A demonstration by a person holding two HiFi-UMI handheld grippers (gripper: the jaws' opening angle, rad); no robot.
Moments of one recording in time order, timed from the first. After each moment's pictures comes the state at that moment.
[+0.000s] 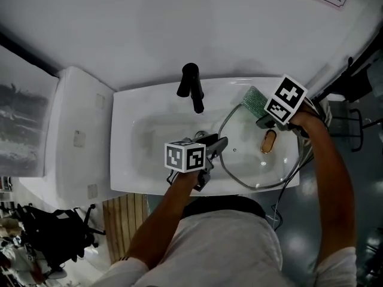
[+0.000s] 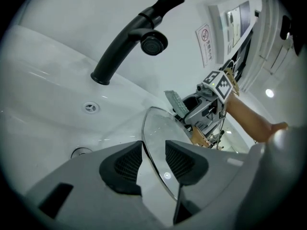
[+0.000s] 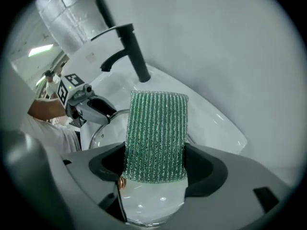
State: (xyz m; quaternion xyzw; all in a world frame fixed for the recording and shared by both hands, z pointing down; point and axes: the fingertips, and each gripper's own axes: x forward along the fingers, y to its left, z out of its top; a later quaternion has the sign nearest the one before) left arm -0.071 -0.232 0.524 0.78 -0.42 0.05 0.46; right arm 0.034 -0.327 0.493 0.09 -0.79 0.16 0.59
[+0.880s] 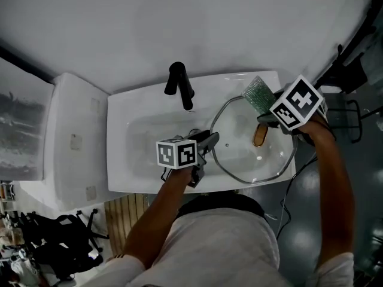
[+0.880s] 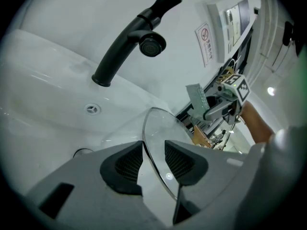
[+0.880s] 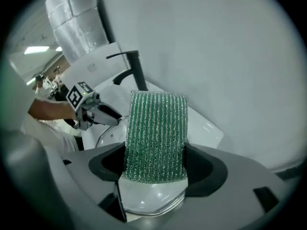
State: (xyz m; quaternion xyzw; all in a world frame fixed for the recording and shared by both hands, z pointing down) left arm -0.072 -0.233 0.524 0.78 -0.43 0.06 0.45; right arm 0.063 -0.314 0.437 0.17 -0.82 0.14 0.53
